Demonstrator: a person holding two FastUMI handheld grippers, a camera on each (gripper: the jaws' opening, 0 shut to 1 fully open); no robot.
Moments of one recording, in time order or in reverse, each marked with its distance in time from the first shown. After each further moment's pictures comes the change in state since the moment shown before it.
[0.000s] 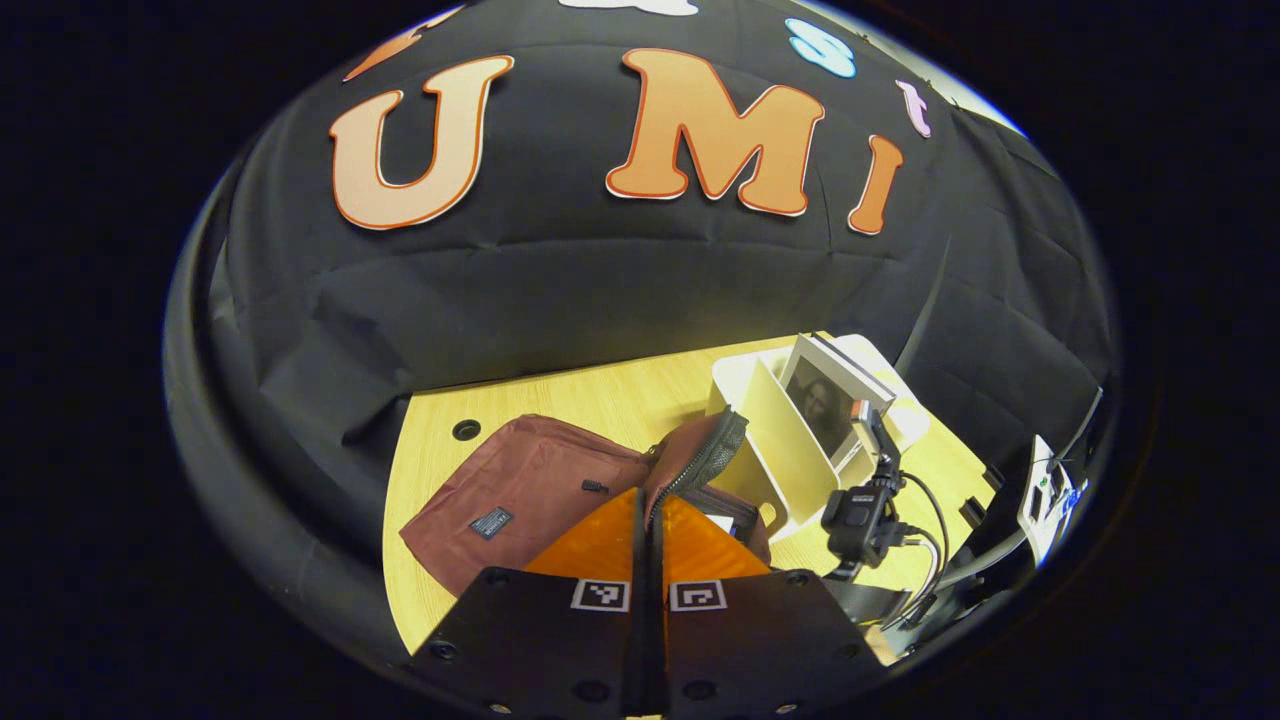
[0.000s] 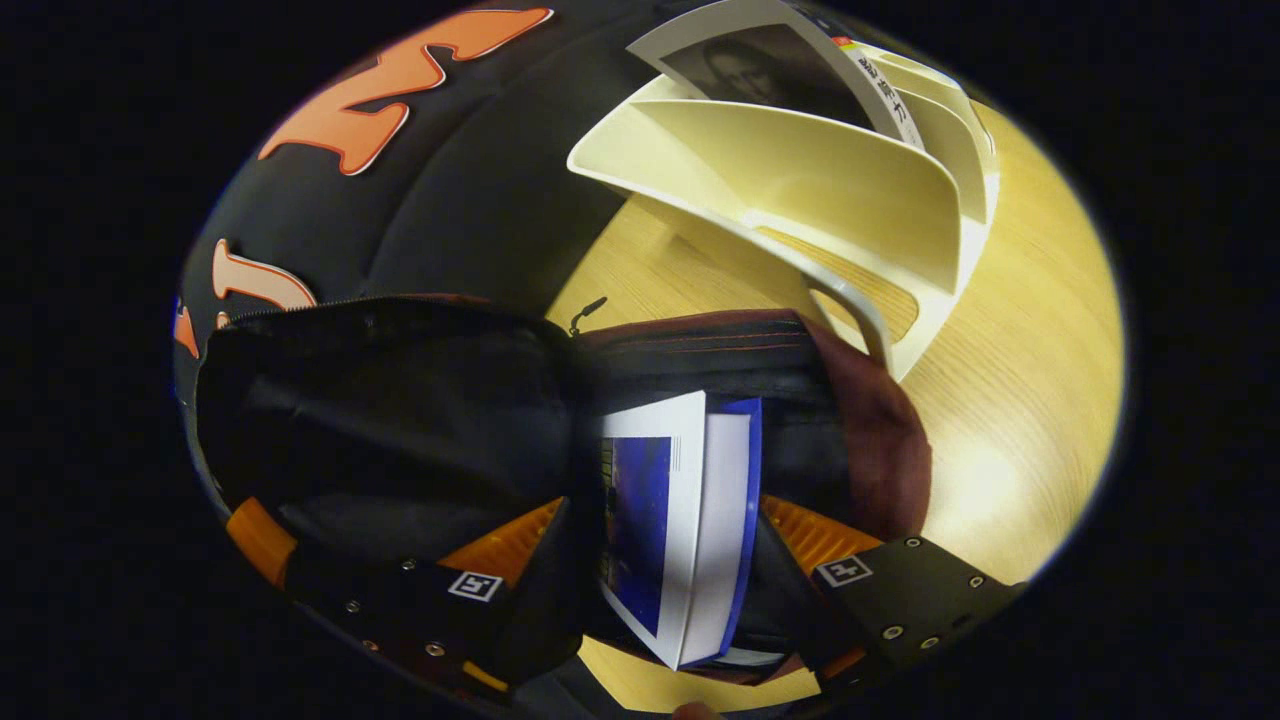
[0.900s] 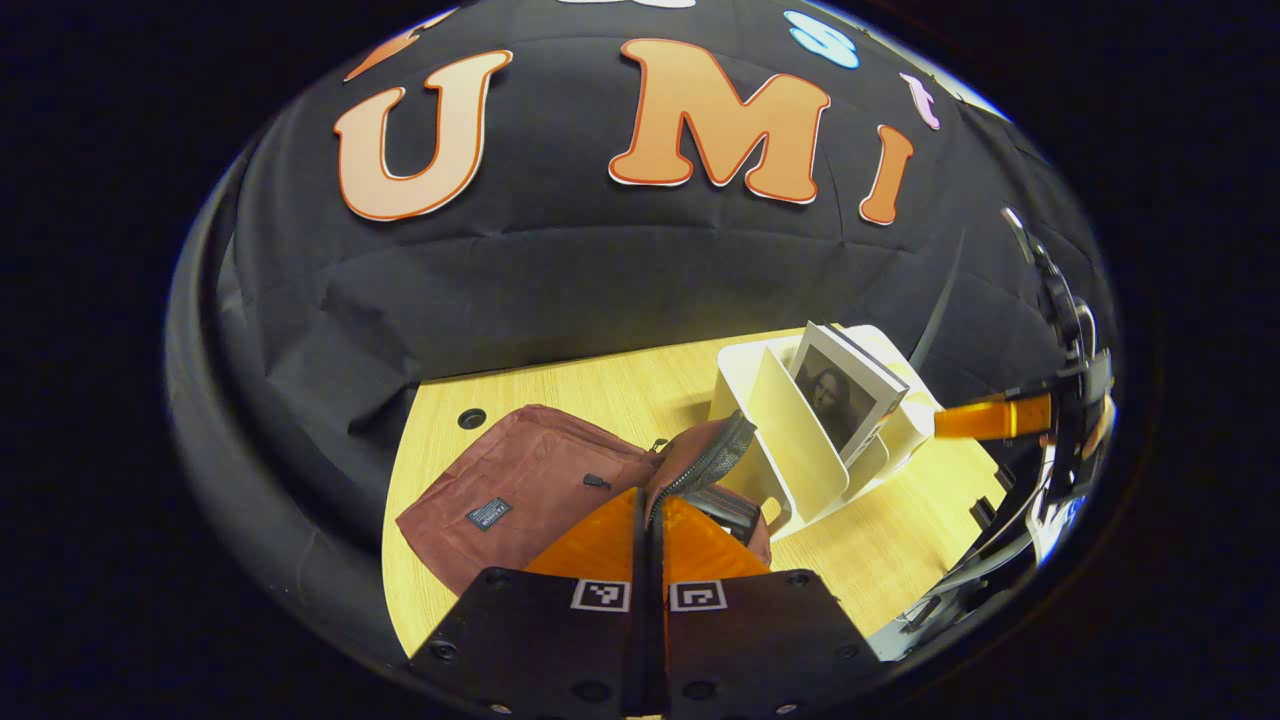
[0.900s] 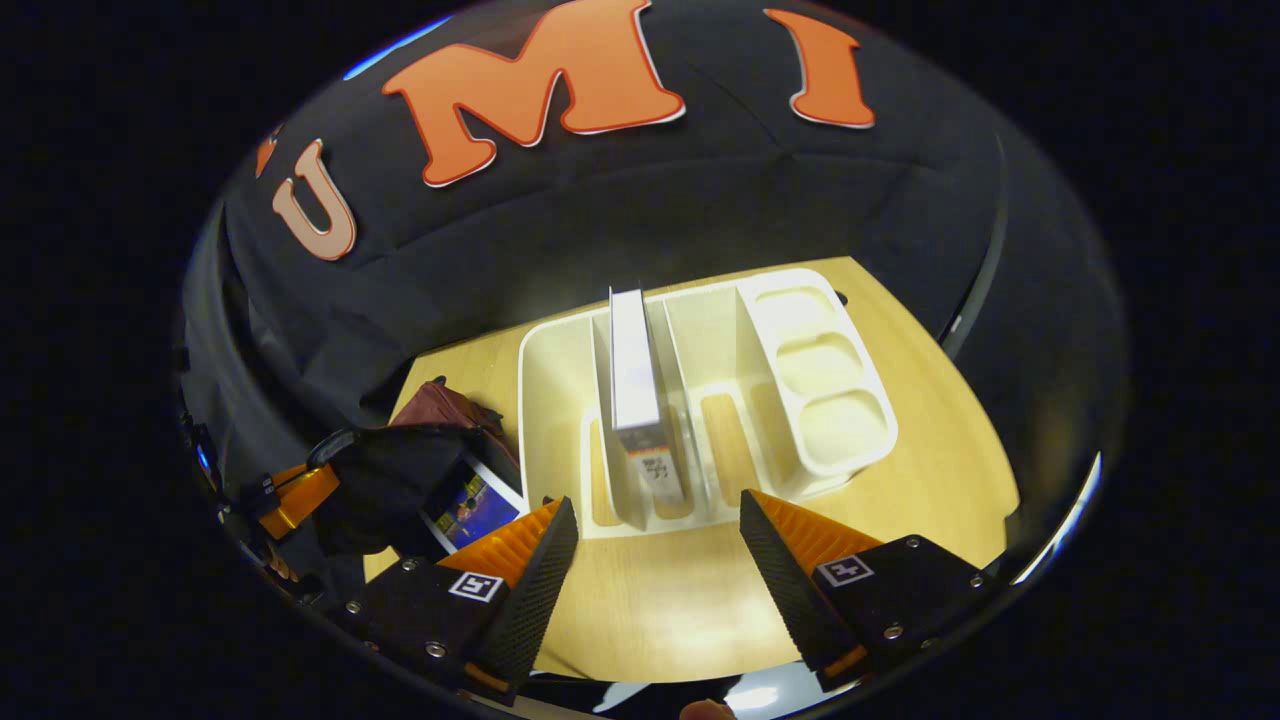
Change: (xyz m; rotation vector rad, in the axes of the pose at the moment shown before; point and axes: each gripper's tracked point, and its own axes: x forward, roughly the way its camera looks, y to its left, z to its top) left arm 0.007 -0.009 -0.015 -0.015 0.028 0.047; right arm -0.177 -0.069 0.237 -0.744 -0.074 -0.239
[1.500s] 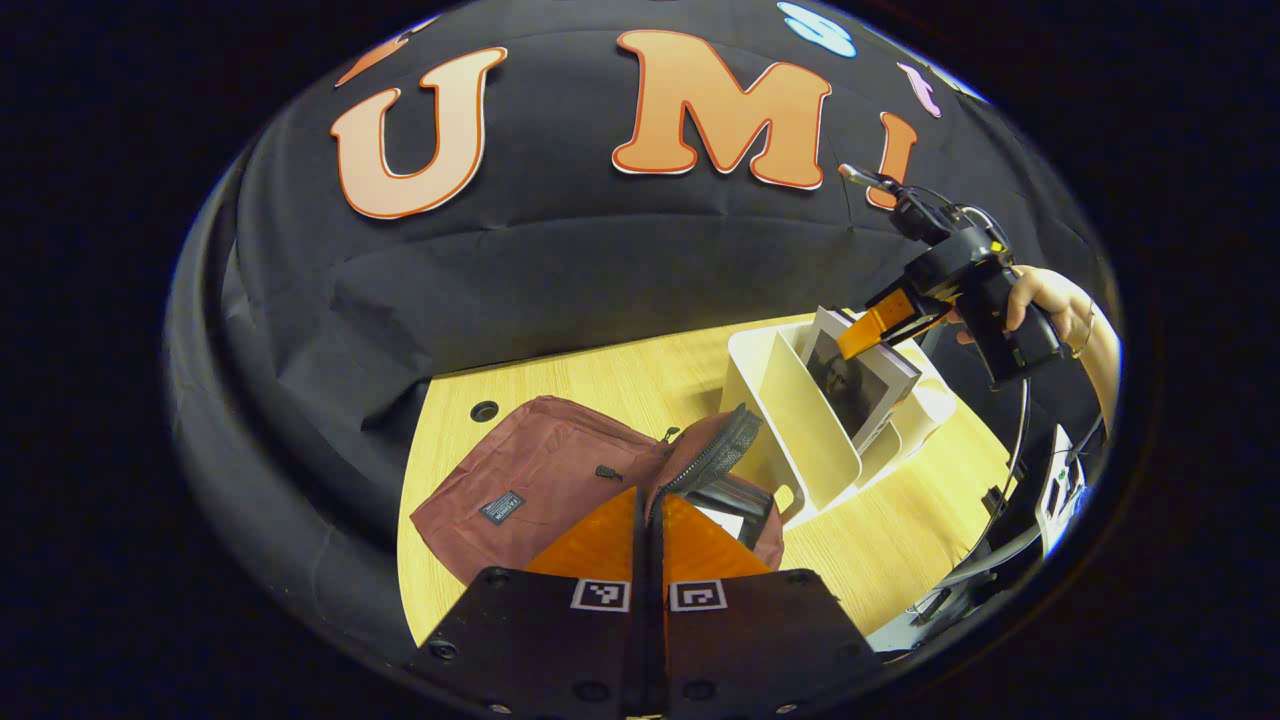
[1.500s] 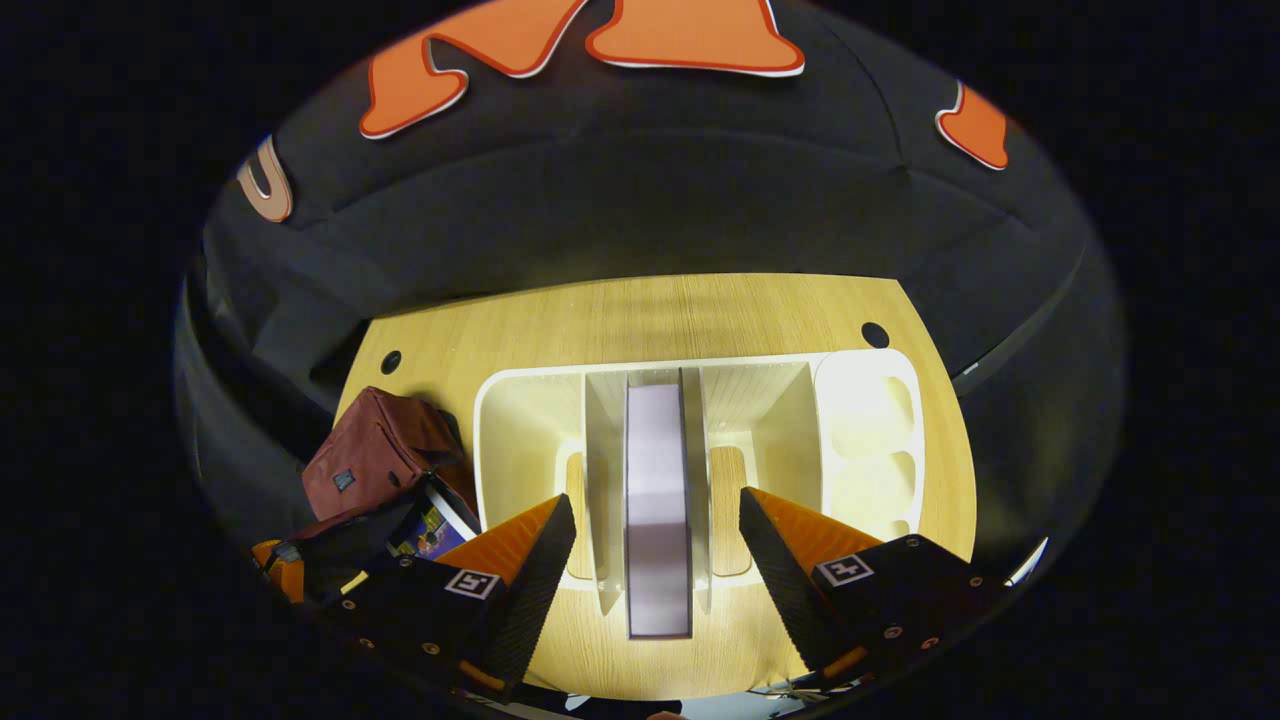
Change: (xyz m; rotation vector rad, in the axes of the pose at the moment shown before) left arm -0.002 0.008 -0.003 0.031 0.039 0.036; right arm 0.113 0.011 0.059 -0.093 0.217 -0.077
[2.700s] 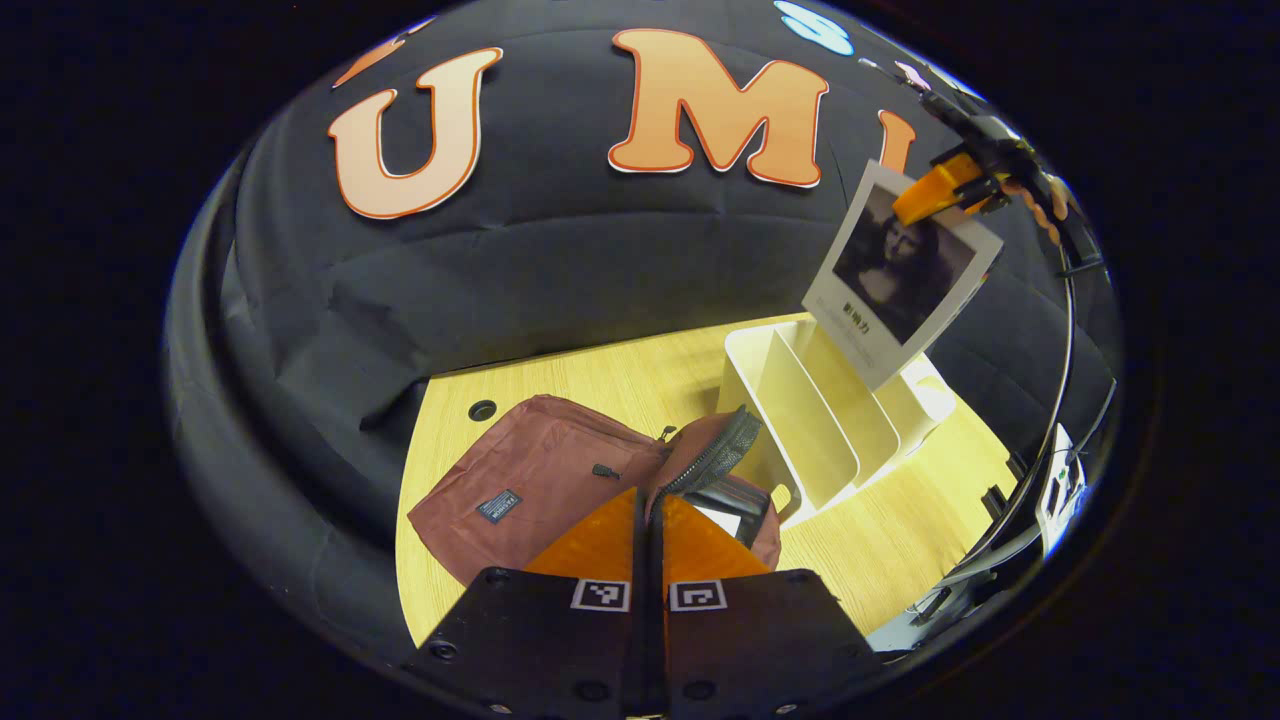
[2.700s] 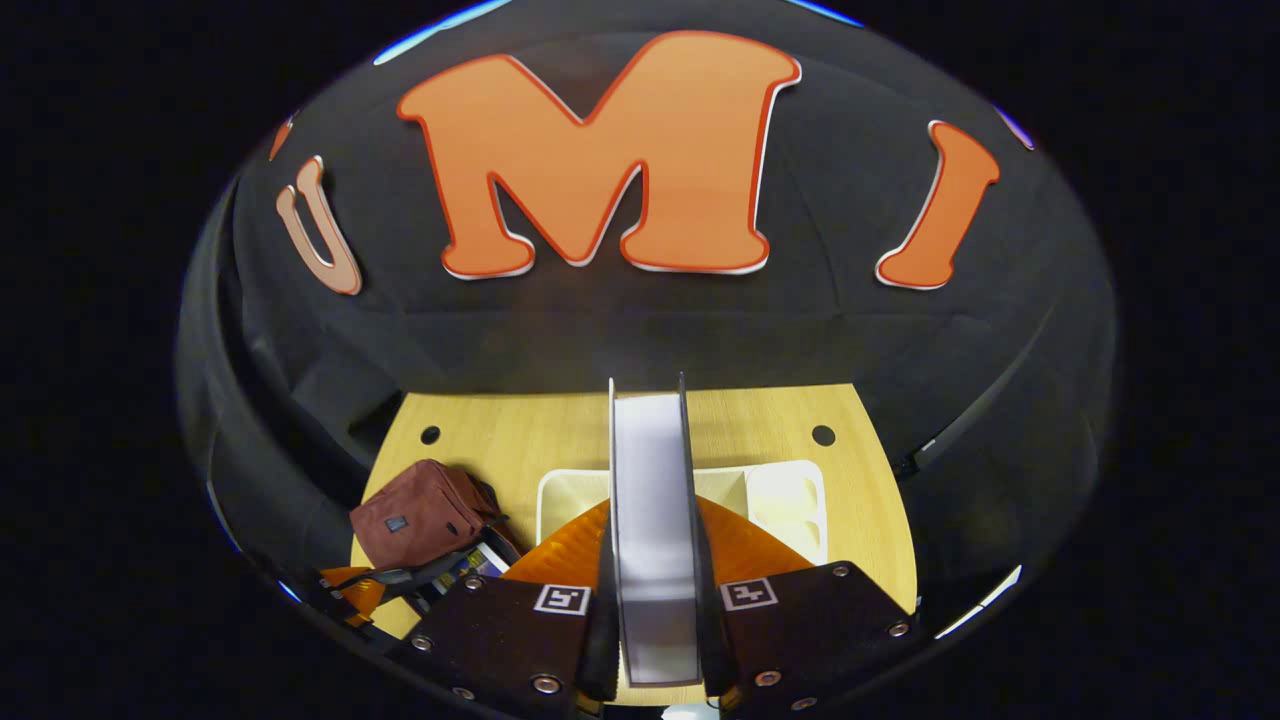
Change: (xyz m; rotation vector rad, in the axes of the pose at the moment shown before) left arm 0.000 -0.005 -0.001 0.004 0.004 -0.007; right arm -0.199 0.002 0.078 -0.017 -0.330 0.025
